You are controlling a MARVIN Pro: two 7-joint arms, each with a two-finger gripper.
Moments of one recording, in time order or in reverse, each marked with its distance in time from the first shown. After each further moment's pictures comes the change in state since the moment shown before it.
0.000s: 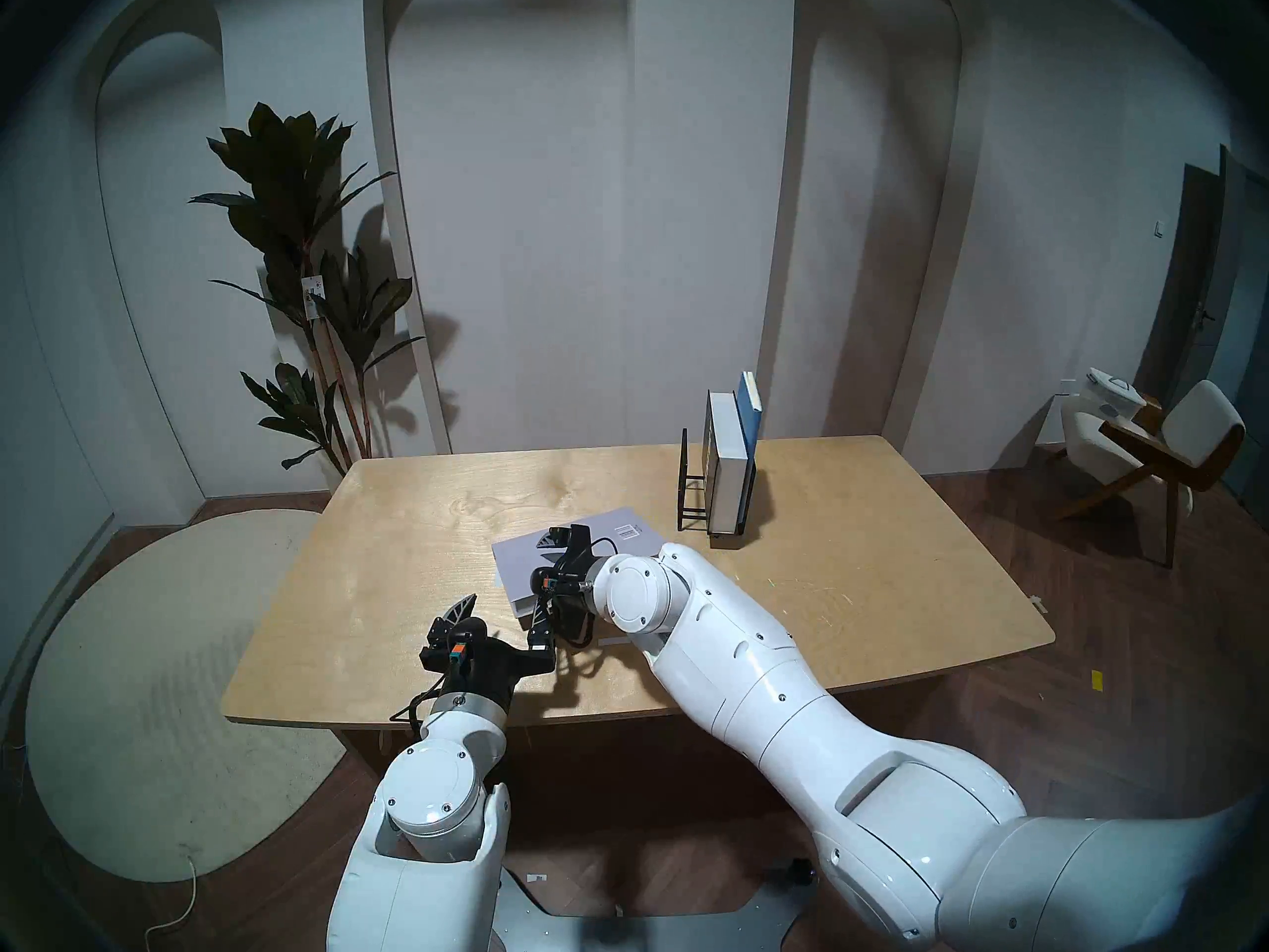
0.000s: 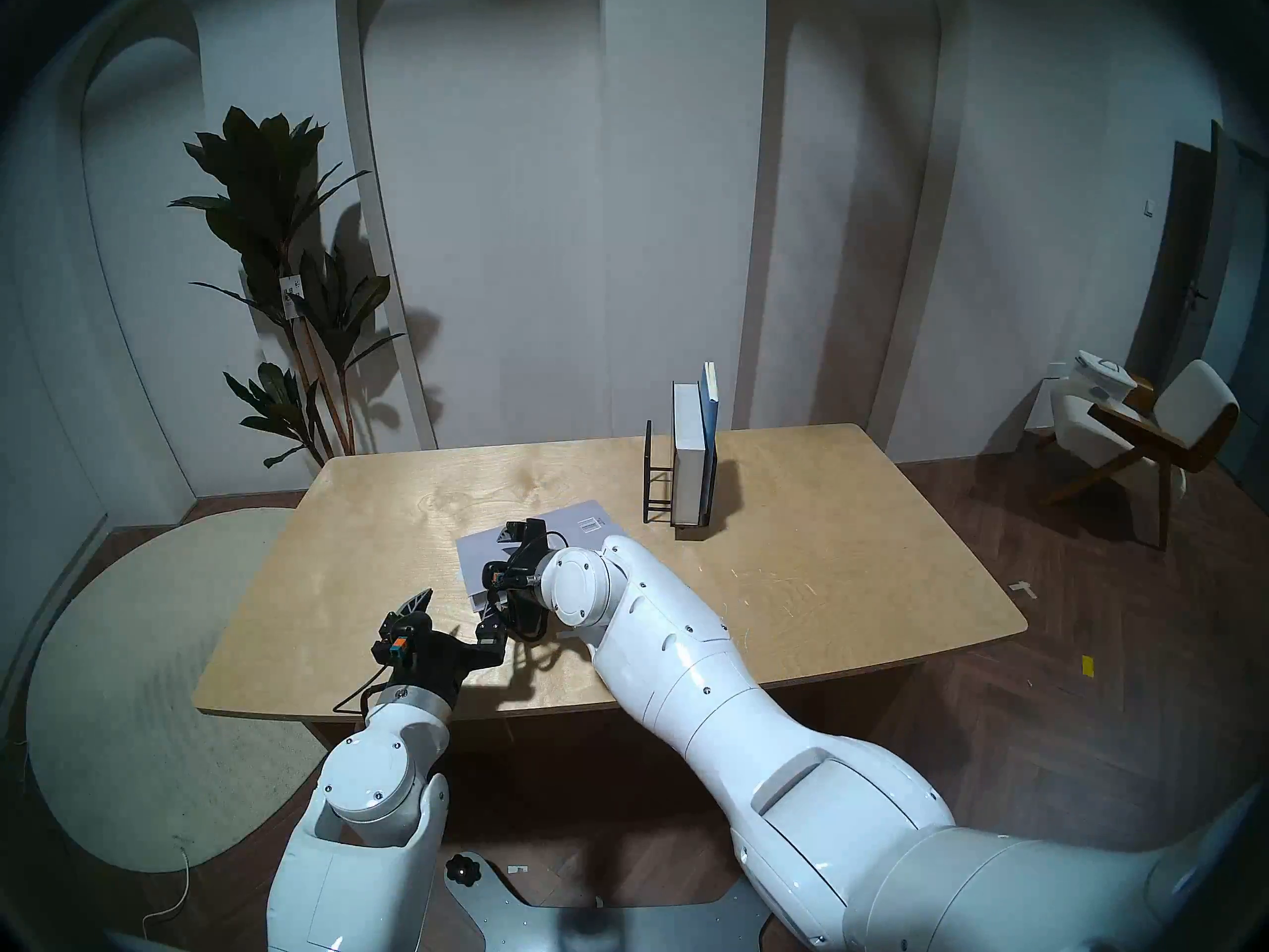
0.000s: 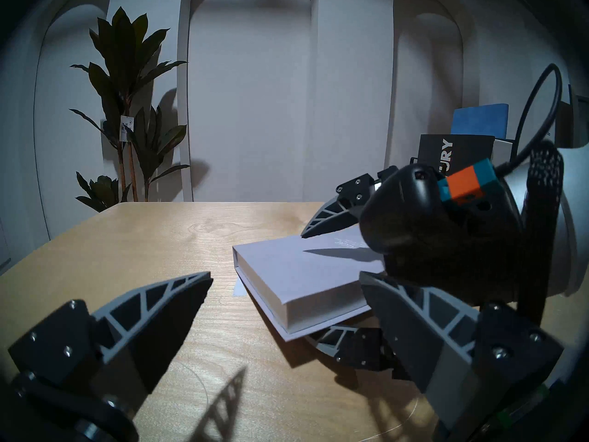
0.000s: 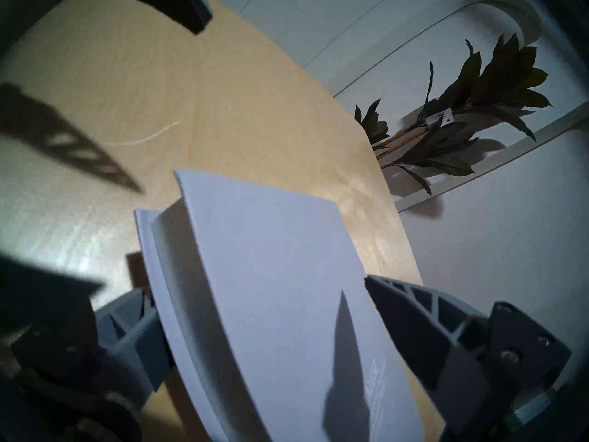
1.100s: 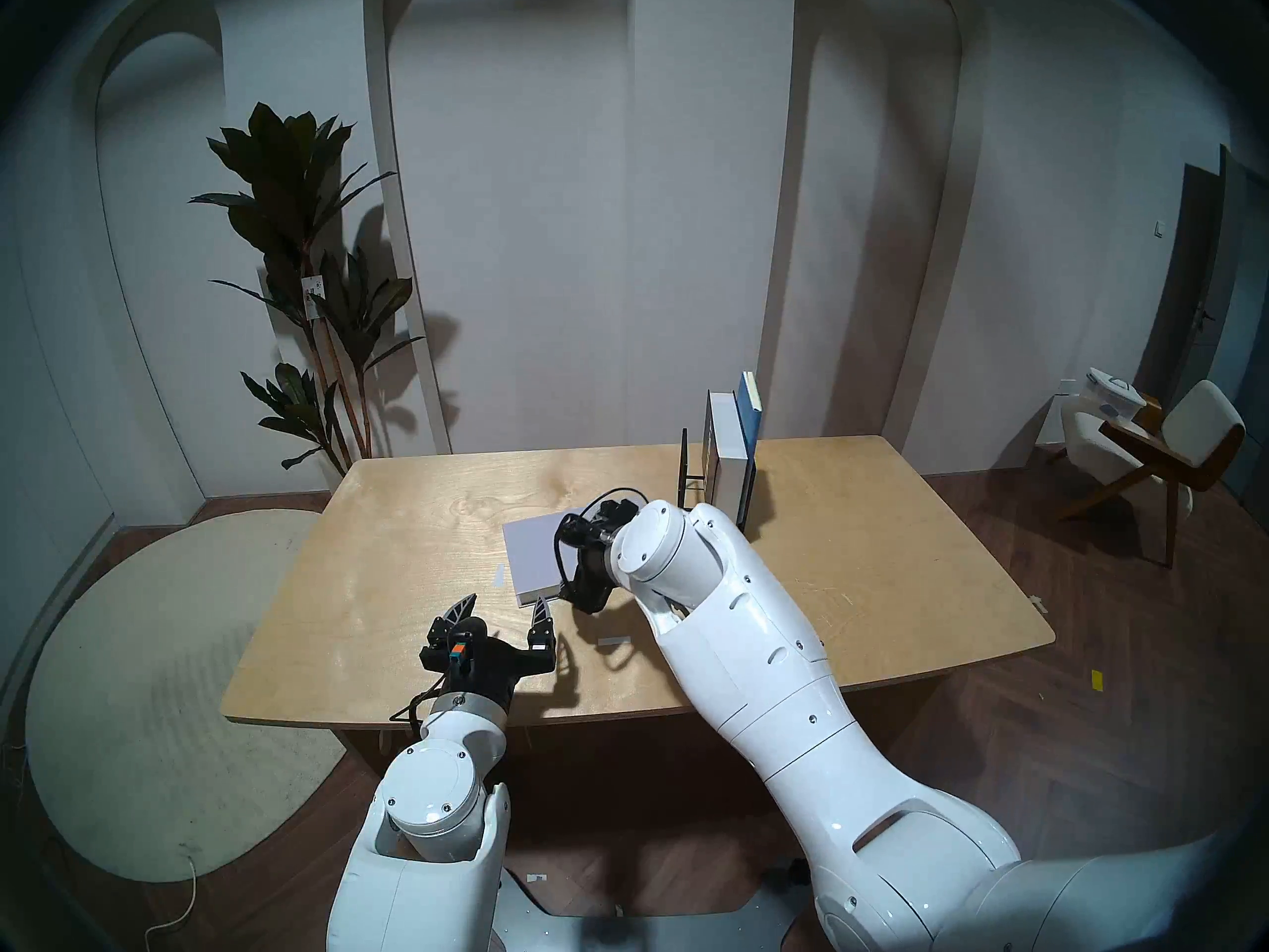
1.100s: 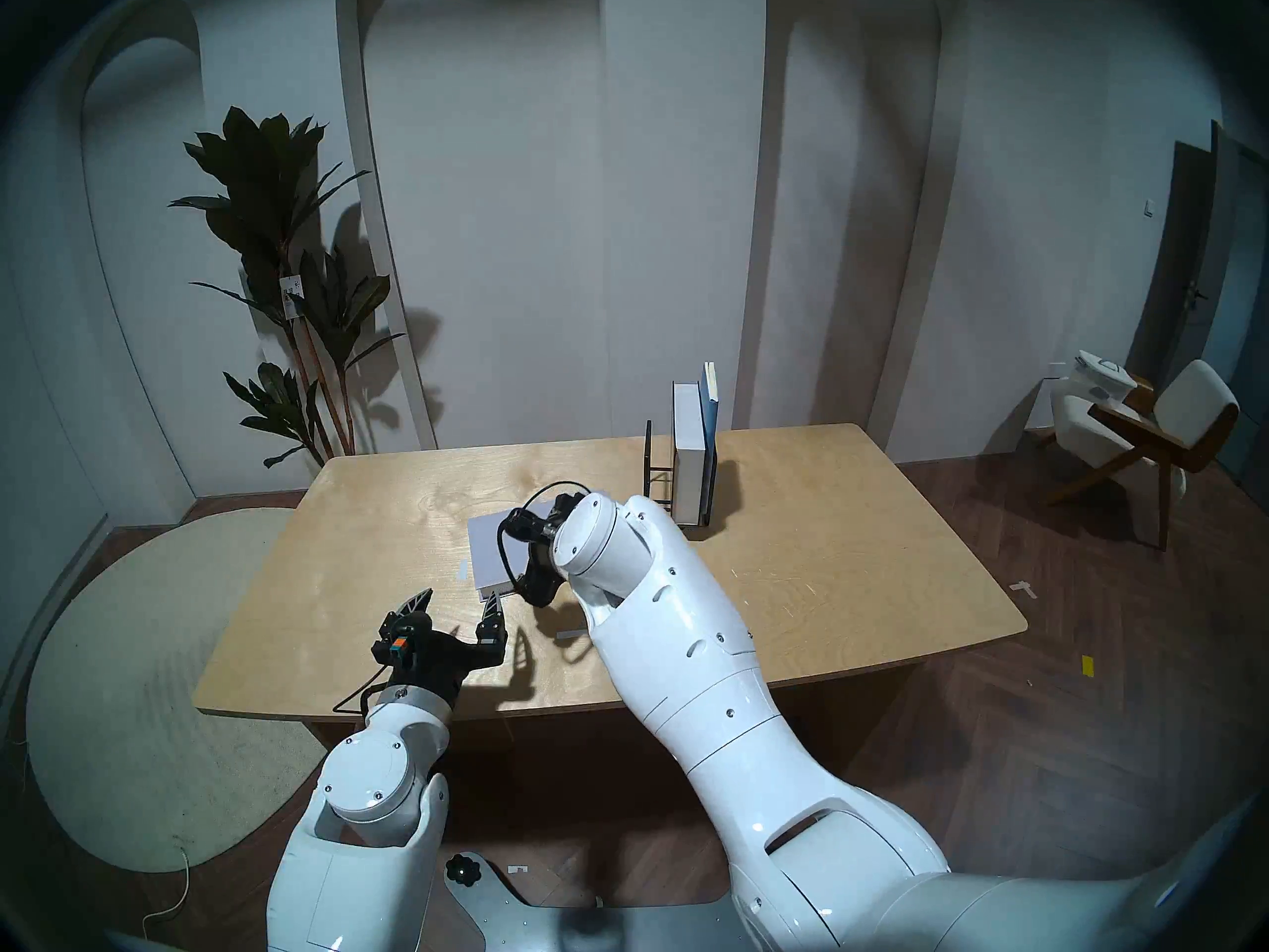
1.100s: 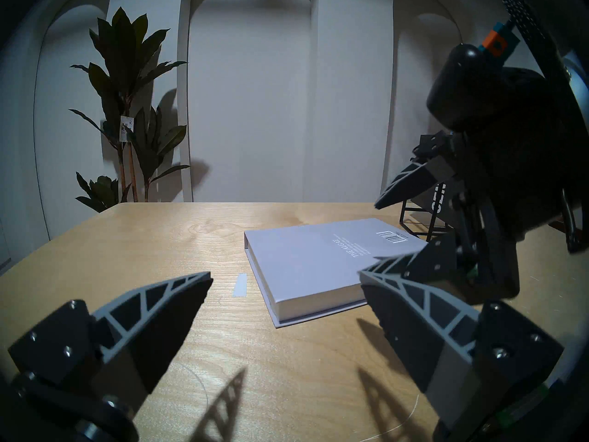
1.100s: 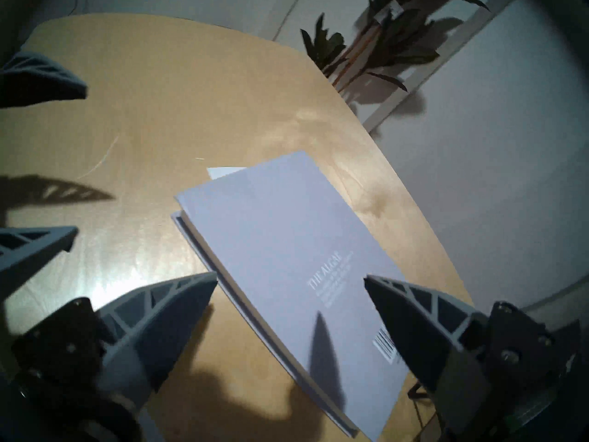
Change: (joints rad) left arm 0.000 0.000 0.000 -0.001 0.000 0.000 0.000; right arm -0.112 -0.028 0.154 -0.364 -0.037 0.522 0.183
